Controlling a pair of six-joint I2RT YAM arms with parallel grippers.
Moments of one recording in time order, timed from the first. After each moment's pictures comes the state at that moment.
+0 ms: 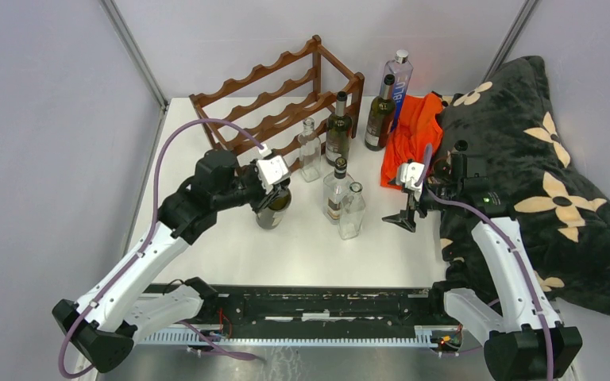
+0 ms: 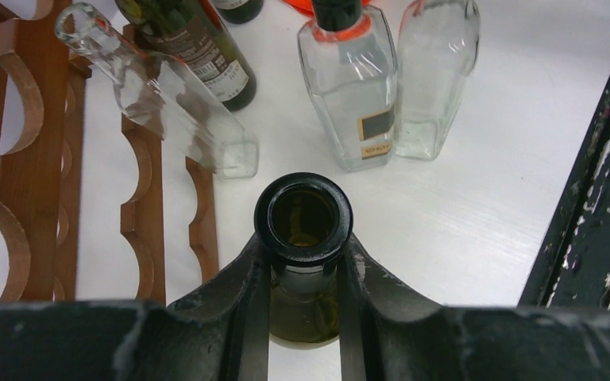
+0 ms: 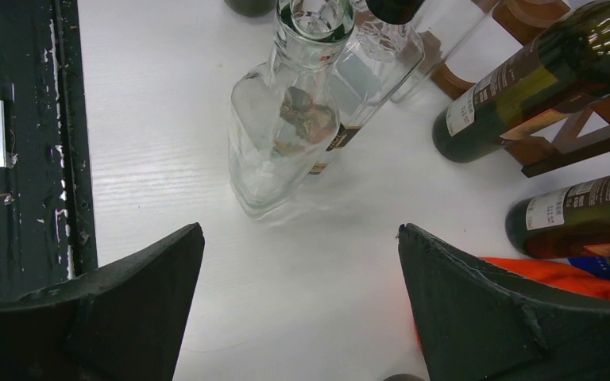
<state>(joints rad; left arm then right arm) -0.61 0.96 1.04 -0.50 0.35 0.39 0.08 0.95 0.93 -0.81 -1.00 -1.00</state>
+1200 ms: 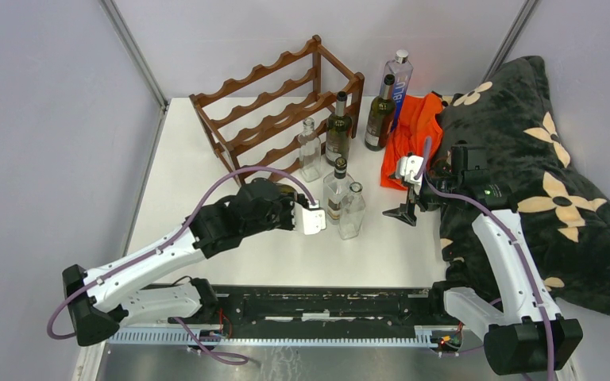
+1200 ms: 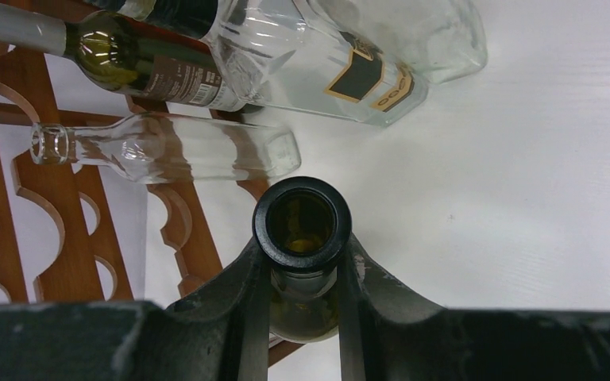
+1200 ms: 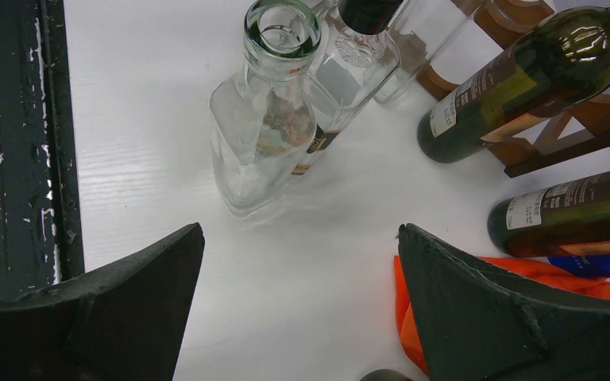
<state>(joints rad) -0.98 1.01 0.96 -0.50 -0.06 0.79 0.08 1.01 1.01 -0.85 -0.98 -1.02</state>
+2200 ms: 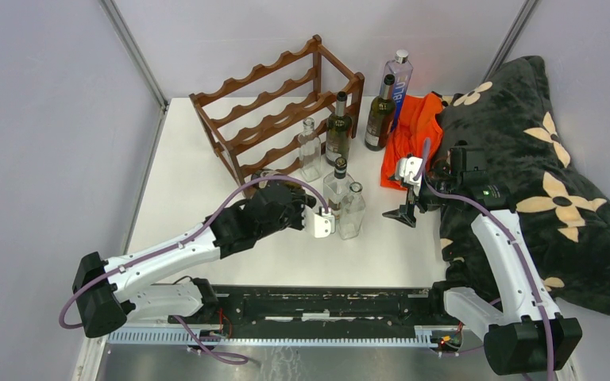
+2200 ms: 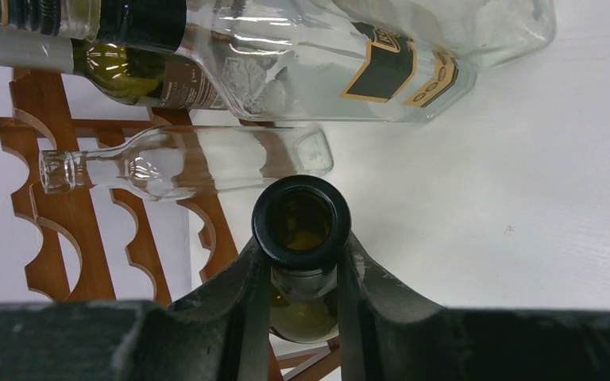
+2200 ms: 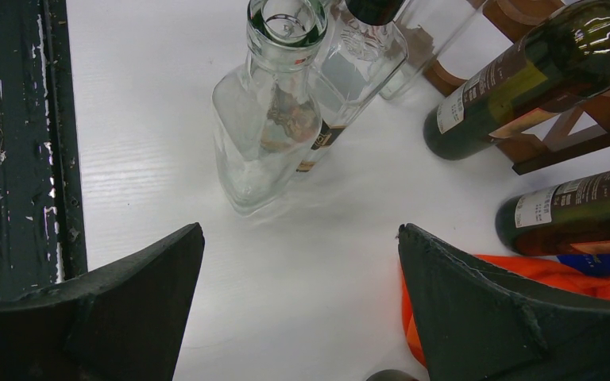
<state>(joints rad) -0.99 1.10 0.86 -0.29 -0.14 0.94 0.08 1.01 0.99 -0.85 -0.98 -1.02</state>
